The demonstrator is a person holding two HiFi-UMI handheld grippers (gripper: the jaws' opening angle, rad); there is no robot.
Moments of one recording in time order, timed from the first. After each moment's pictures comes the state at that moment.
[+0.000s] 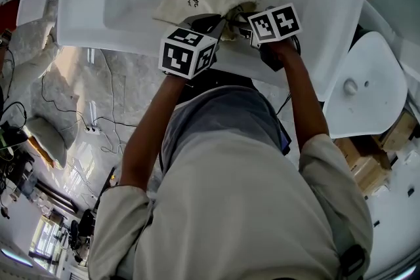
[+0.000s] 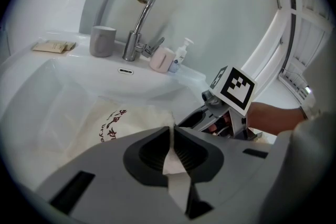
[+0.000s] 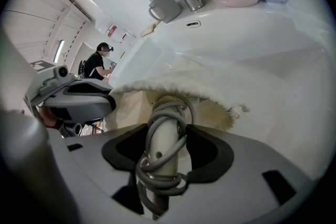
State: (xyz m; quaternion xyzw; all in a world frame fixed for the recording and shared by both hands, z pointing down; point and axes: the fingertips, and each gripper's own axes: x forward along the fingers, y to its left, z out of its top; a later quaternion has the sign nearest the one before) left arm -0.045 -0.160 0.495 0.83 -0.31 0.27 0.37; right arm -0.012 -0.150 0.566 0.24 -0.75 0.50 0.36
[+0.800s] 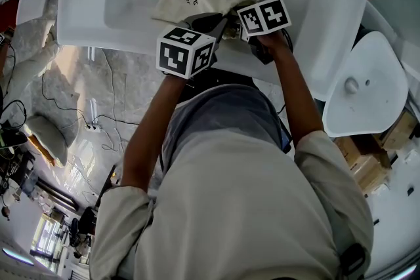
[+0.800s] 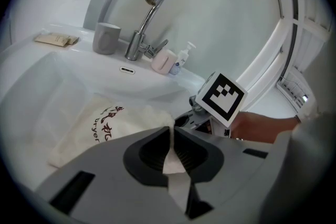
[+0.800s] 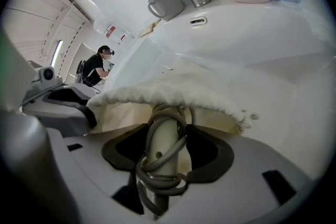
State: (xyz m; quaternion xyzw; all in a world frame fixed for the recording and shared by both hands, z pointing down) left arm -0.045 -0.161 0.492 0.83 -0.30 0.24 0.40; right arm -0.037 -0.166 0.580 0.25 -0.75 0.50 0.35
